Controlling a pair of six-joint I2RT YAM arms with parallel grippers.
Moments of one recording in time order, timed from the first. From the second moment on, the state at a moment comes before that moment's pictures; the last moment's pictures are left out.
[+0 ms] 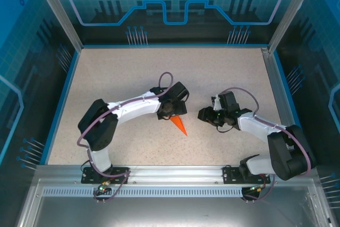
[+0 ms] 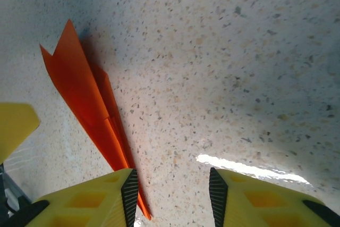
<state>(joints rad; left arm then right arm) -0.80 1.84 1.35 -0.77 -0.13 -1.05 0.33 1.34 0.55 -0.17 -0.47 0.68</state>
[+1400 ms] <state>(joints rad) -0.78 1.95 1.42 -0.89 -0.11 -1.17 0.33 1.29 0.60 -0.28 -0.58 0.56</state>
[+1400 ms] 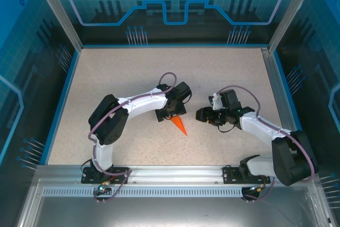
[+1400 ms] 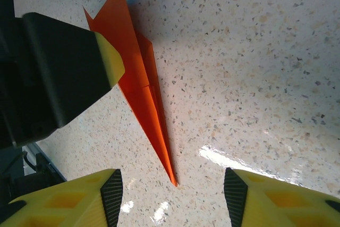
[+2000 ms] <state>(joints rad) -0.77 1.85 1.28 -0.82 -0.11 -1.19 0.41 1.43 0.67 -0.28 -0.58 0.56</state>
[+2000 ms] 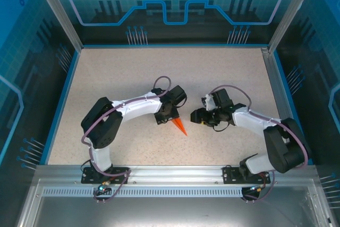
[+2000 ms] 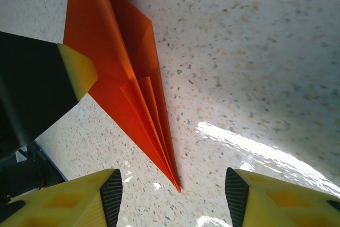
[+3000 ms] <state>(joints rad) -0.76 1.74 1.10 -0.71 -0.12 -1.16 0.56 1.78 0.95 -0.24 -0.64 0.44</state>
